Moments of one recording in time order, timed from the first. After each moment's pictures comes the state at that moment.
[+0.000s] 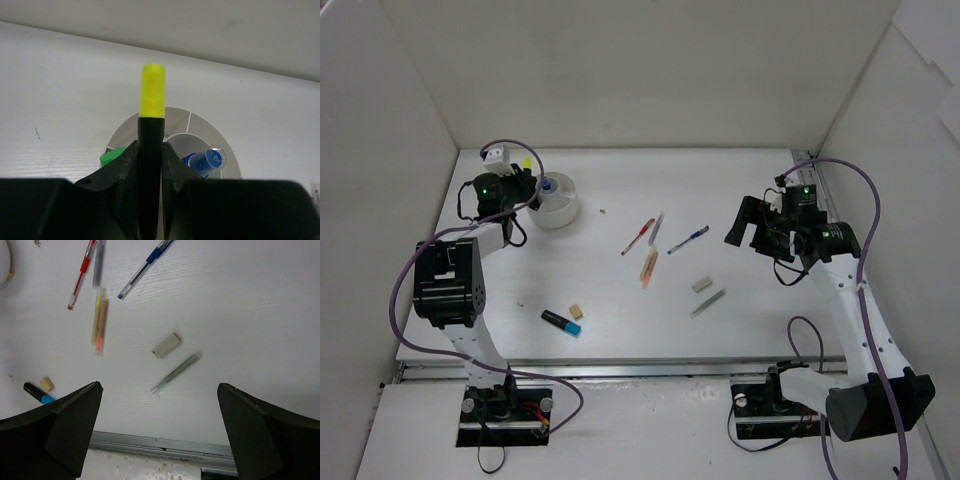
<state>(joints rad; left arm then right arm) 0.08 1.86 1.10 0.59 0.27 -0.30 0.12 1.15 1.18 -0.88 -0.13 0.42</state>
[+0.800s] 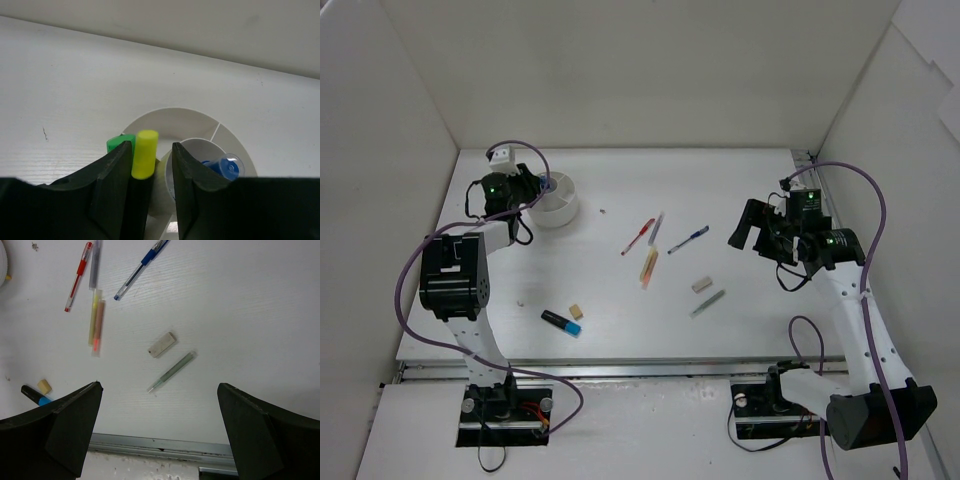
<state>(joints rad) 0.04 1.92 1.13 0.60 0.18 -0.27 0.11 1.10 1.15 -0.88 -0.12 0.42</state>
